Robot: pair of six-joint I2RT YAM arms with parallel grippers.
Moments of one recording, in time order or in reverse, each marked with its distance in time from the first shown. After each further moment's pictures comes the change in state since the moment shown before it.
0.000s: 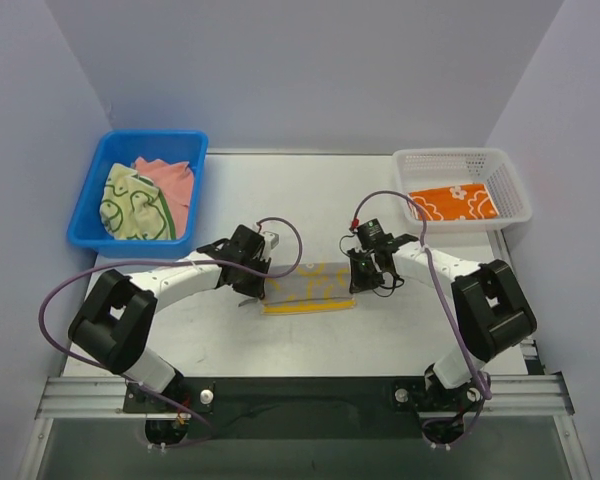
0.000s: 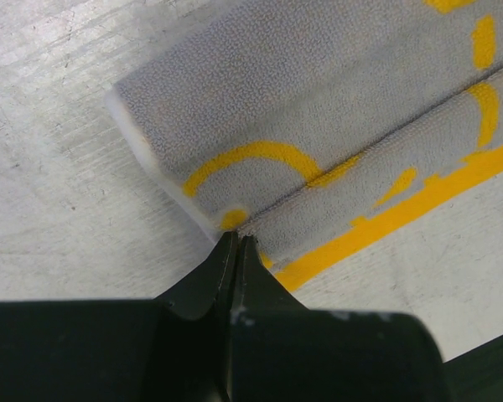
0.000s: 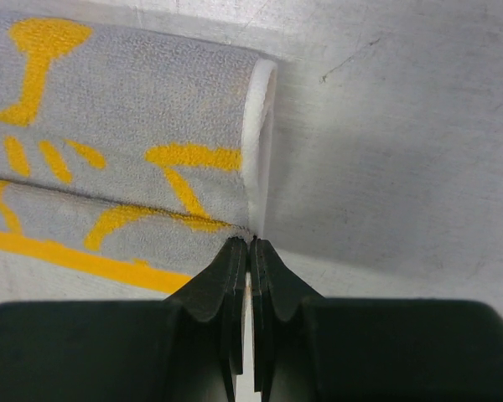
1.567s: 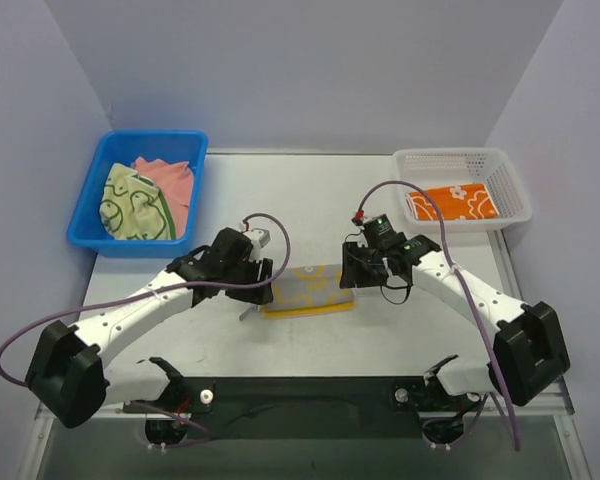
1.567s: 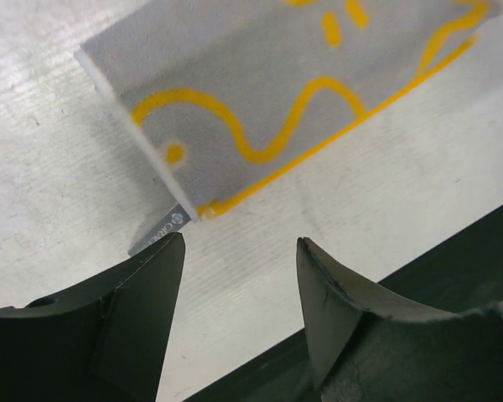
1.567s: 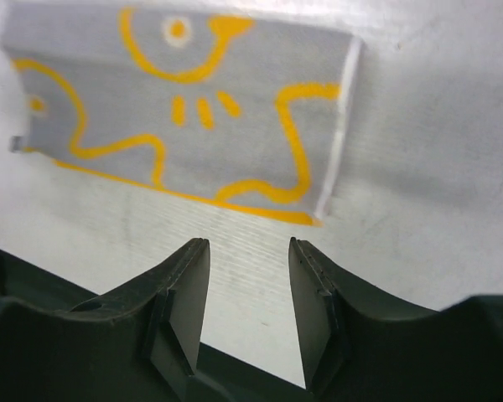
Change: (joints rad) left arm -0.058 -0.304 -0.037 -0.133 0.031 -0.118; right arm 0.068 -0.238 0.034 -0.159 -0.023 0.075
